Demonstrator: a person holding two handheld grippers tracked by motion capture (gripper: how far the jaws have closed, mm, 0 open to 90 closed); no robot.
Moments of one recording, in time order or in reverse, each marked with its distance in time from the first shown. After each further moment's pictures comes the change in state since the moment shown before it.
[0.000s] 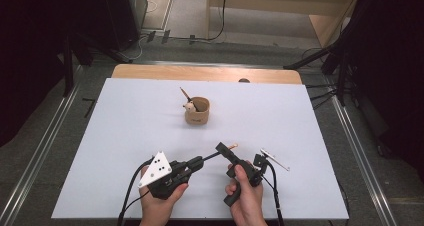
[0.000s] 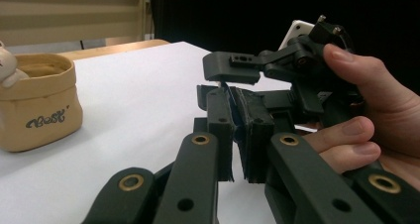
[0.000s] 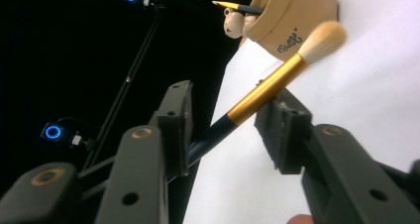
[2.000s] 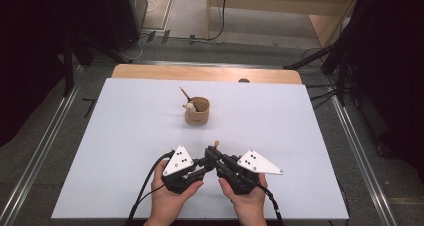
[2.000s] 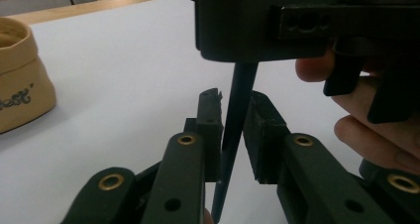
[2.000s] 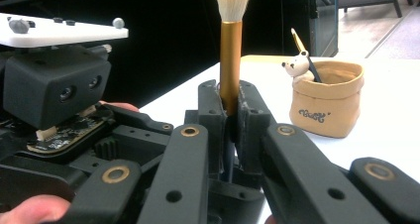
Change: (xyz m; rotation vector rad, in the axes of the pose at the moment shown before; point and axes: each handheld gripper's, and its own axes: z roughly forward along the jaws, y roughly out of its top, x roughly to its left) left arm -0.009 0.013 0.036 0.194 0.007 0.012; right arm 0.066 -0.017 0.000 0.067 -0.077 -0.896
